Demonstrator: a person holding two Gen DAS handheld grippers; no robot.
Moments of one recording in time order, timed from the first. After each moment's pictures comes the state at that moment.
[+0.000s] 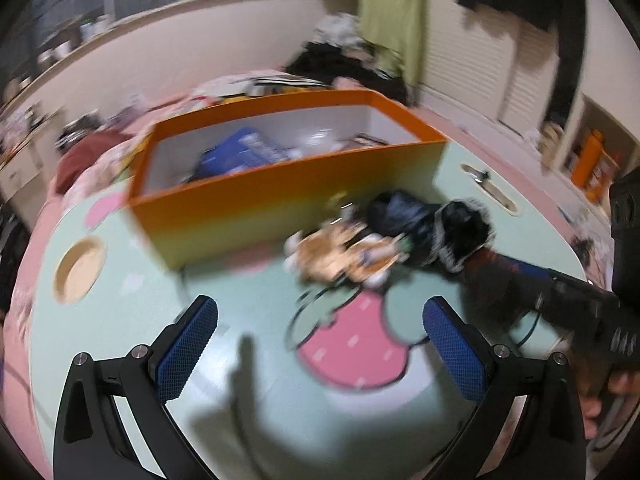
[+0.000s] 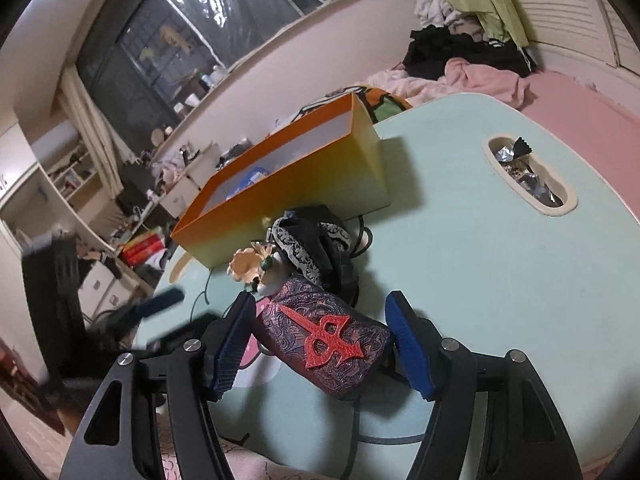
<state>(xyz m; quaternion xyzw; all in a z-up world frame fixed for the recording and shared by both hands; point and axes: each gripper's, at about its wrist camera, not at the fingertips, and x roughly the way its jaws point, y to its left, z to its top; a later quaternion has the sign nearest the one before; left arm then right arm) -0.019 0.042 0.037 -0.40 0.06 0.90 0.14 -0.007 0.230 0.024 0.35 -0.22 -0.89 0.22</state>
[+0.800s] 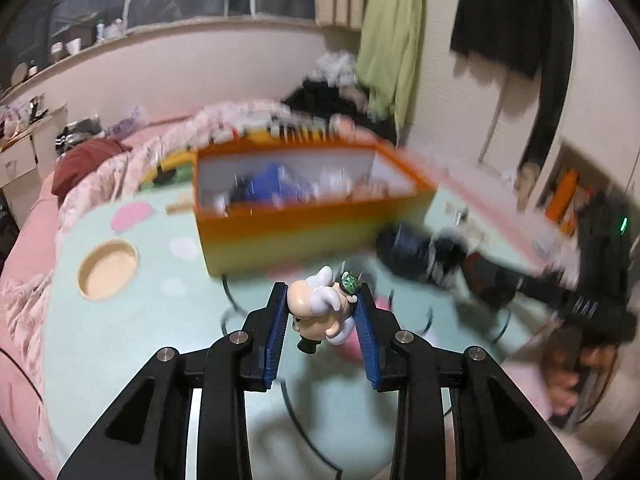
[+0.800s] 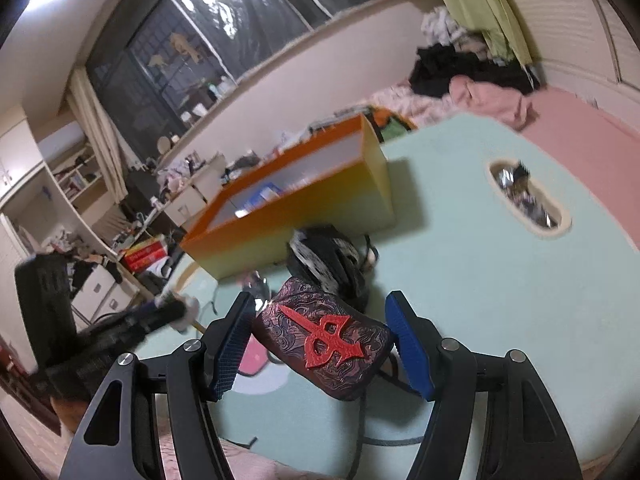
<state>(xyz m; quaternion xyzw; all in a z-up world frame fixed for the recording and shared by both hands) 0.019 -0.019 0.077 -0.32 -0.02 0.93 0.17 -0.003 0.235 0.043 0.31 -0.21 -0.90 0.22</state>
